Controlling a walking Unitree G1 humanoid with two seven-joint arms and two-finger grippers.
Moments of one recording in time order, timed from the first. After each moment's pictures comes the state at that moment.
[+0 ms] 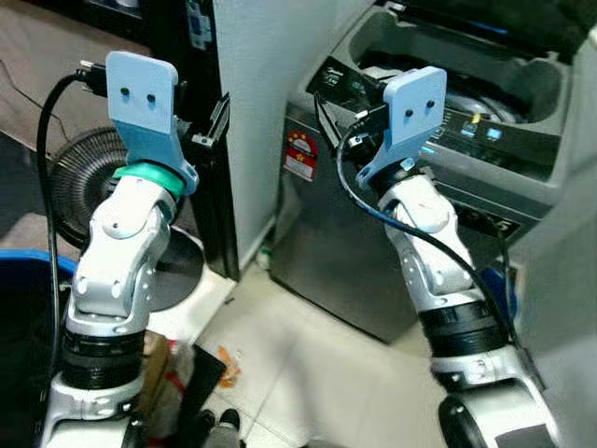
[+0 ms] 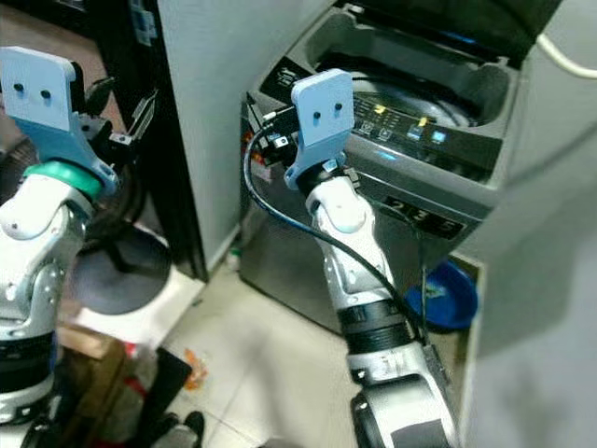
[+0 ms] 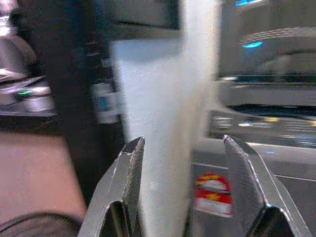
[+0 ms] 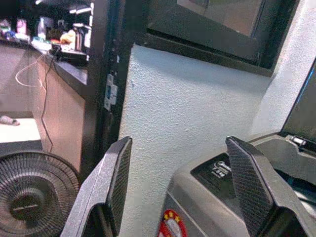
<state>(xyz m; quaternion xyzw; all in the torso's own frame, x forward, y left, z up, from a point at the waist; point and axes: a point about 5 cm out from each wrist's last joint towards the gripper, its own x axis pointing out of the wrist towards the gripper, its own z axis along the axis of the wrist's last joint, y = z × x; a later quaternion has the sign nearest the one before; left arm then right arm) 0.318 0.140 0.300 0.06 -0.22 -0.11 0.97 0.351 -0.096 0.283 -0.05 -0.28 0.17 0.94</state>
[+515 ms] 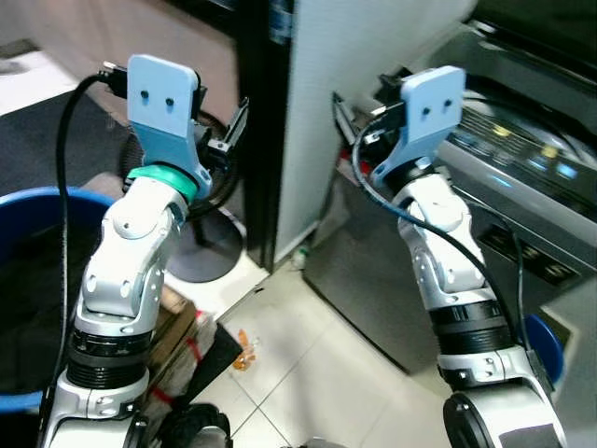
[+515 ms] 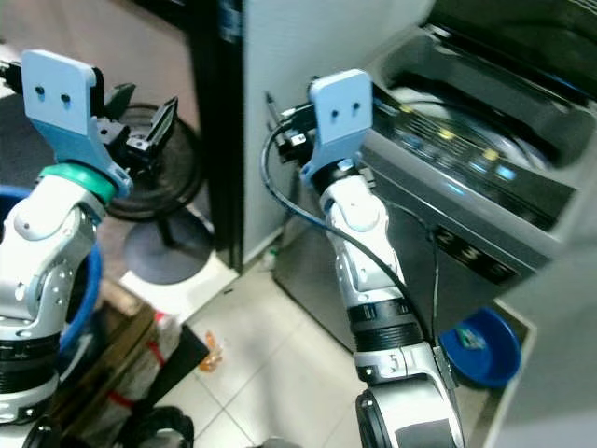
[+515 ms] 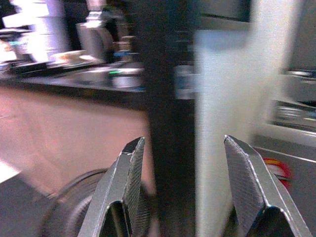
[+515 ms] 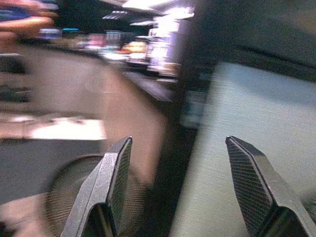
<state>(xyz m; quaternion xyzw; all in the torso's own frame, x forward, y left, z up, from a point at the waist) 0.319 0.150 0.297 0.06 -0.22 -0.09 0.97 0.351 -0.088 0.281 -0.04 -0.28 0.19 0.94</state>
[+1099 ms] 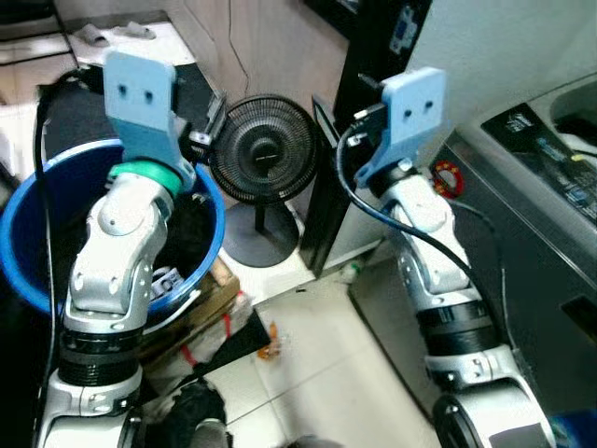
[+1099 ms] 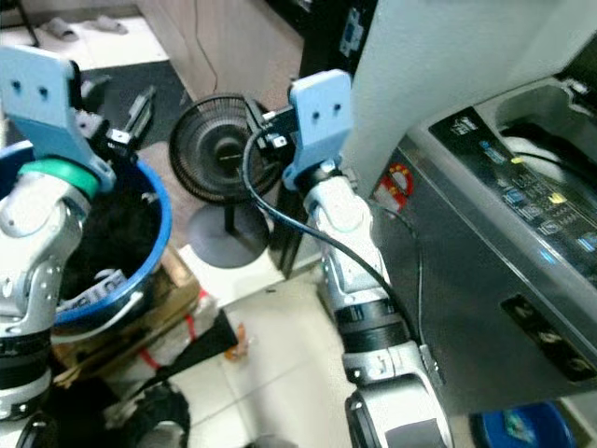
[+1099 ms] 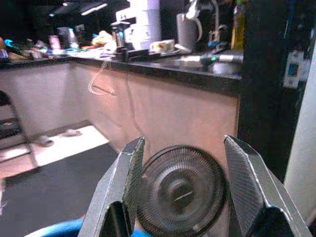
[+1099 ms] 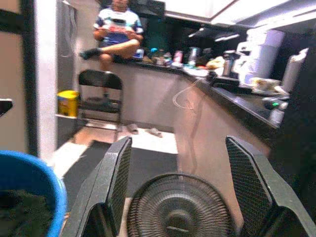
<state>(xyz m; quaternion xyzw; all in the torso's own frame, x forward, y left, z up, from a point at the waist) 0.319 0.150 0.296 0.05 -0.21 -0.09 0.97 0.350 -0.085 0.279 -0.04 -0.27 0.19 0.94</state>
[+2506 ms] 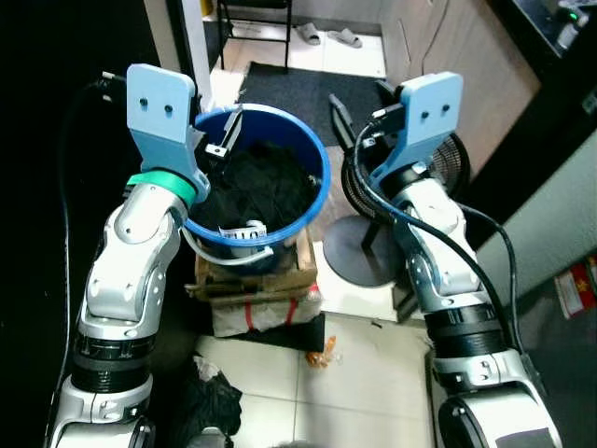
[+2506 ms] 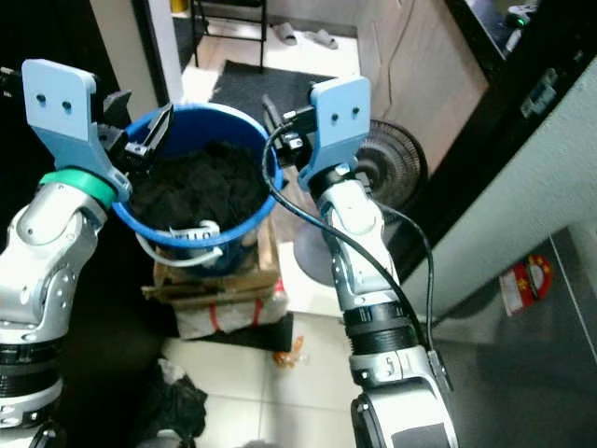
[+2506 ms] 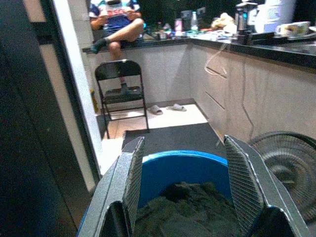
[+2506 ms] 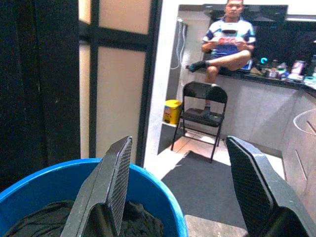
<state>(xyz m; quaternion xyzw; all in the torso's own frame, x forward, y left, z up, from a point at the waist) 0.320 0.148 0.290 0.06 -0.21 -0.08 0.97 0.352 -0.092 0.276 -0.03 -0.27 0.18 0.95</state>
